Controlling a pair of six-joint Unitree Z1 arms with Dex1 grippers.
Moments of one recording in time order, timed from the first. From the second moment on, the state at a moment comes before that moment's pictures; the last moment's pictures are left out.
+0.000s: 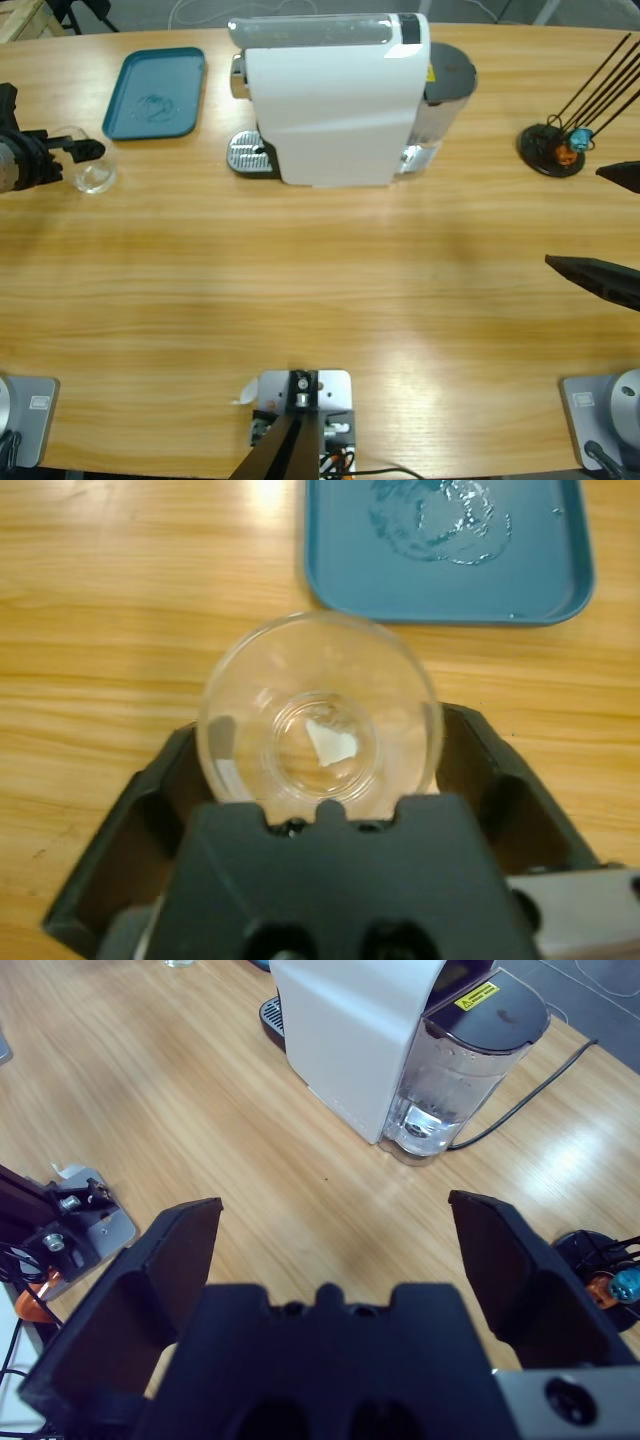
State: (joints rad) arm 0 -0.47 1.57 -0.48 -0.25 0.33 -0.36; arm 1 0.95 0.79 -0.61 0.34 -0.12 0.02
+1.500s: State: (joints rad) arm 0 -0.66 1.73 -0.84 -0.15 -0.09 0.19; arm 1 0.95 0.79 -0.60 0.33 -0.11 0.02
